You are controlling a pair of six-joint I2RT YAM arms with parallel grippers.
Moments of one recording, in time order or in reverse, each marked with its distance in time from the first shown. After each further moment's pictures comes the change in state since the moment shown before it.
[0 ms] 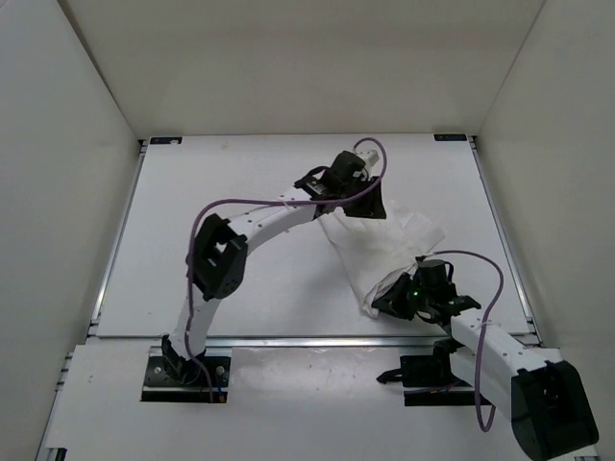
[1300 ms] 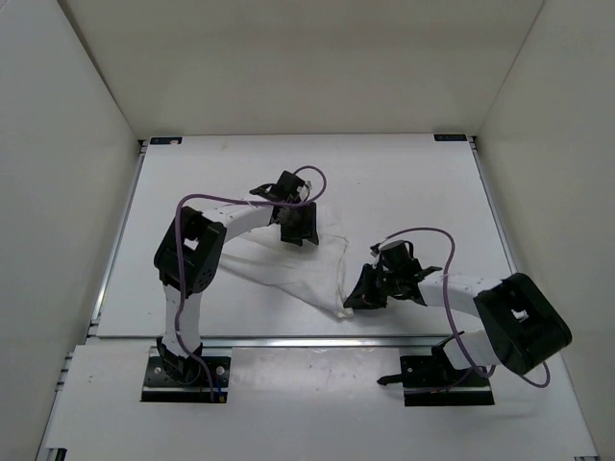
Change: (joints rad) left arm 0.233 -0.044 -0.393 -0.090 0.040 0.075; right arm 0.285 0.508 0.225 0.227 -0.119 -0.067
